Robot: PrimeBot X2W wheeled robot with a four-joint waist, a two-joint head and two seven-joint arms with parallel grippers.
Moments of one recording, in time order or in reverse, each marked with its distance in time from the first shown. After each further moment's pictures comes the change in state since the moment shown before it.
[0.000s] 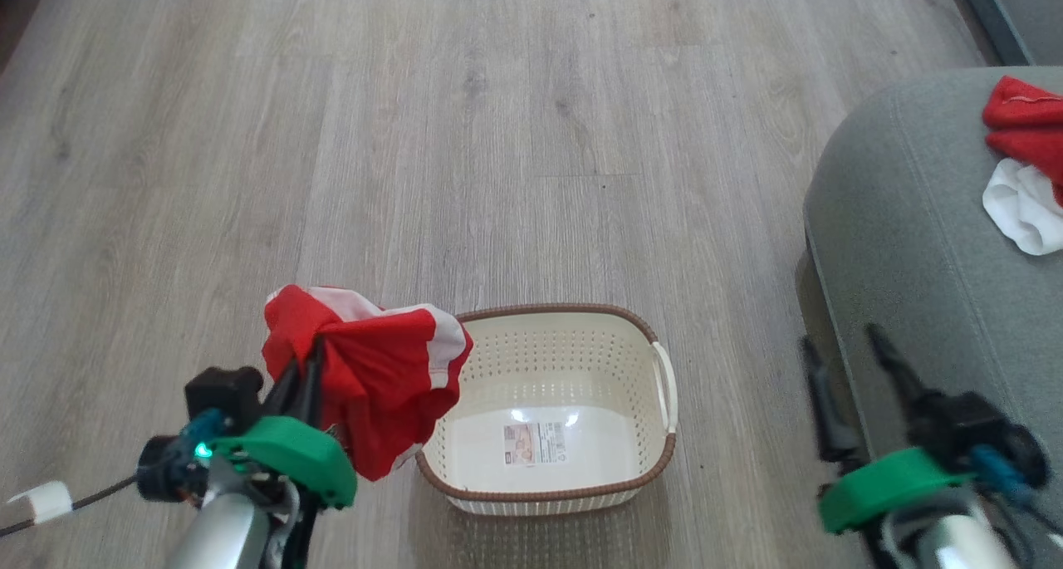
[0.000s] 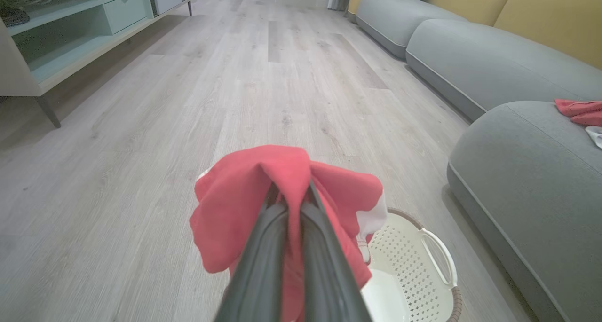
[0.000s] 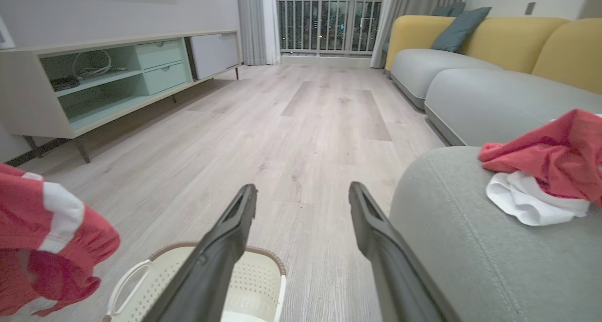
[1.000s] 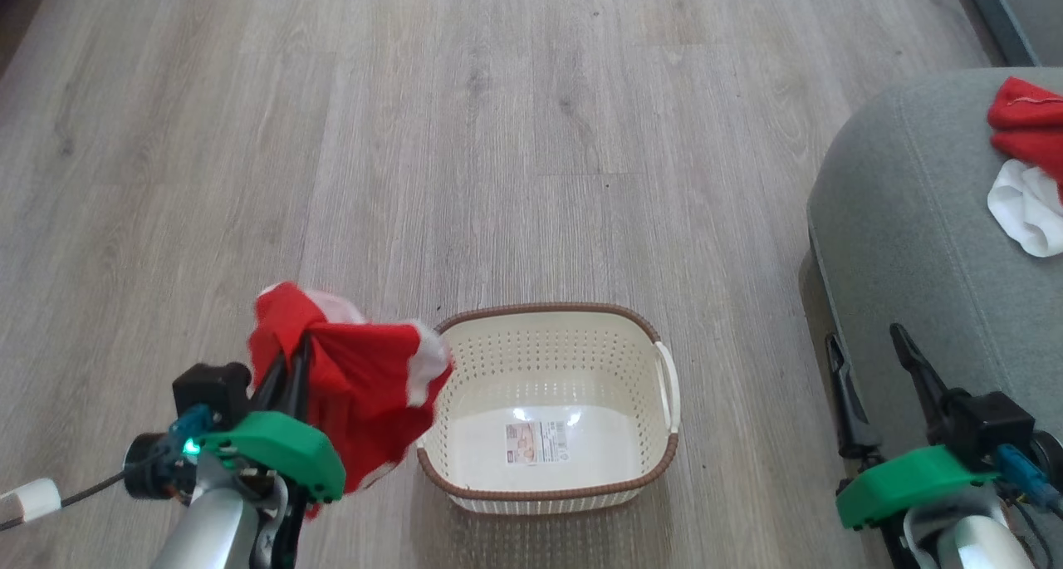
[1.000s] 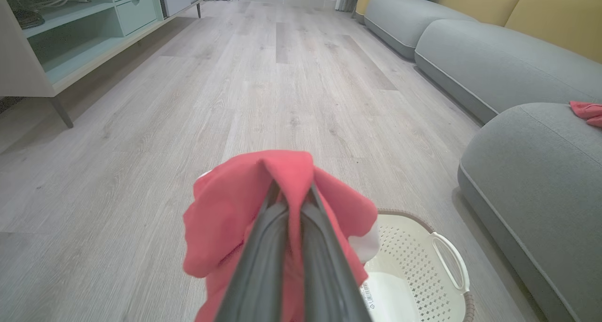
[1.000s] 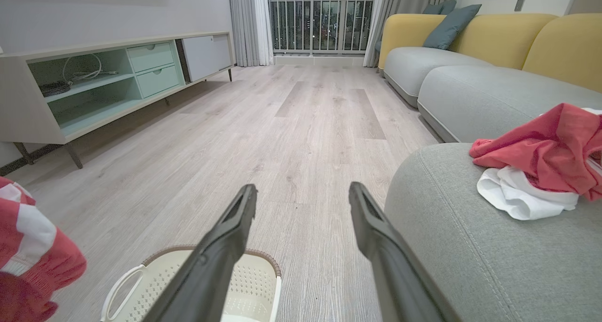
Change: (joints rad) left arm -0.014 -0.005 0.023 0.027 0.019 -0.008 -0.008; right arm 0.001 0.005 -0.024 0.002 0.008 0.000 0.000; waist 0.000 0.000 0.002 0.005
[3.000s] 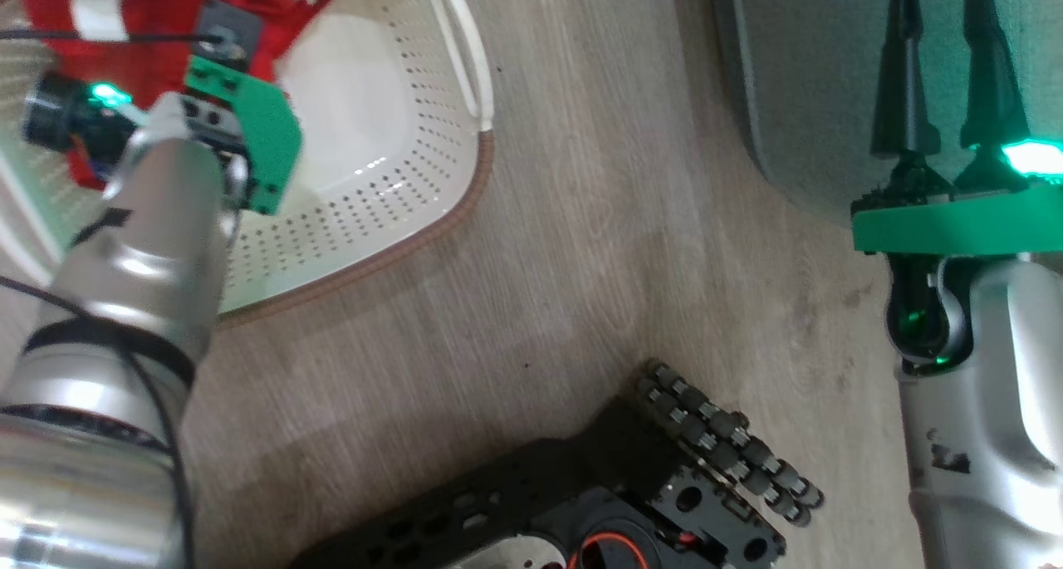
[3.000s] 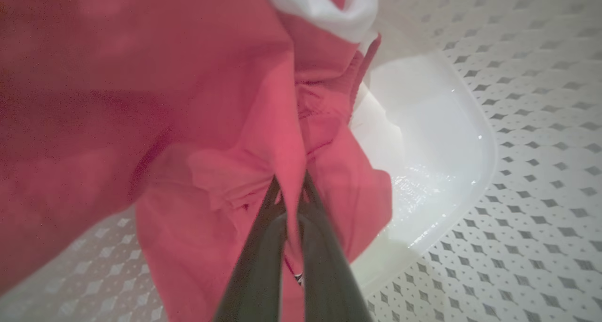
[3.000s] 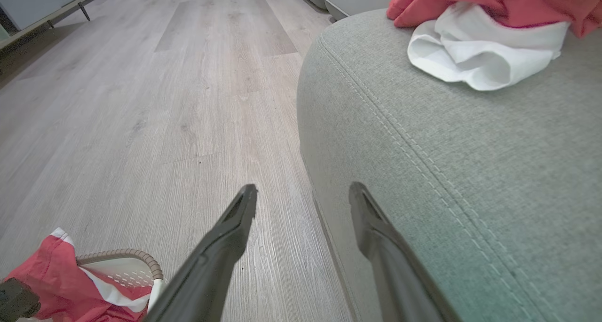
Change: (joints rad) left arm -0.938 -0.054 -0.227 0.843 0.336 0.007 0.267; right arm -0.475 0.071 0.013 -0.147 0.258 0.000 0.000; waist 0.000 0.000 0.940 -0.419
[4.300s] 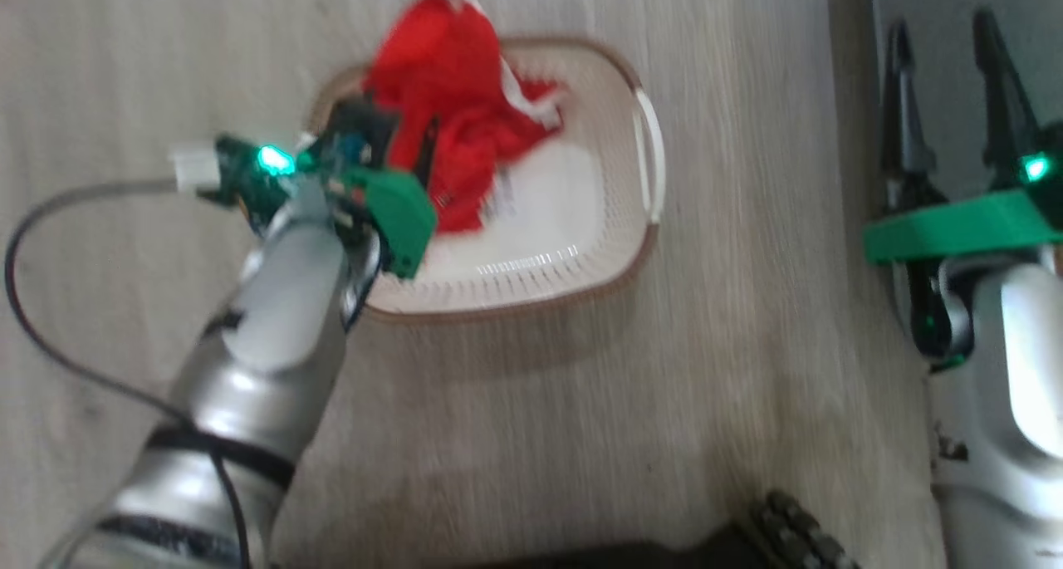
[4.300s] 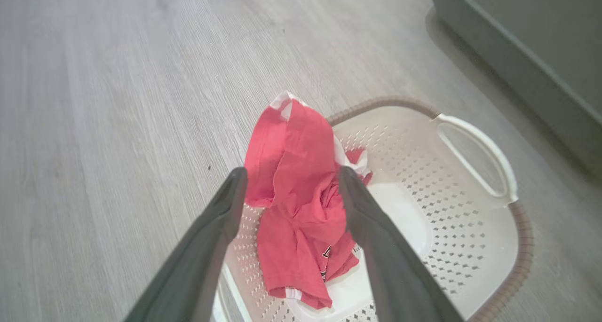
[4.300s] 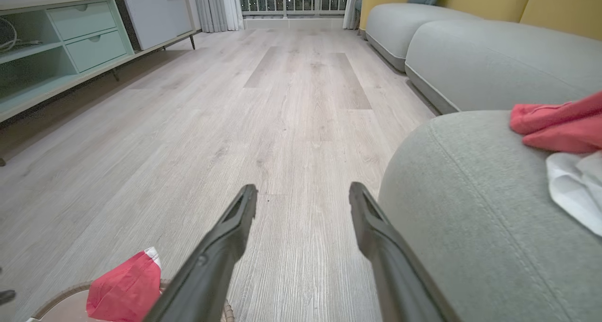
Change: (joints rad) left arm 0.354 -0.103 0.100 -0.494 0.004 -0.088 -0.142; right arm 0.012 -0.049 -0.065 0.124 -0.260 0.000 0.000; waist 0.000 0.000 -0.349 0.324
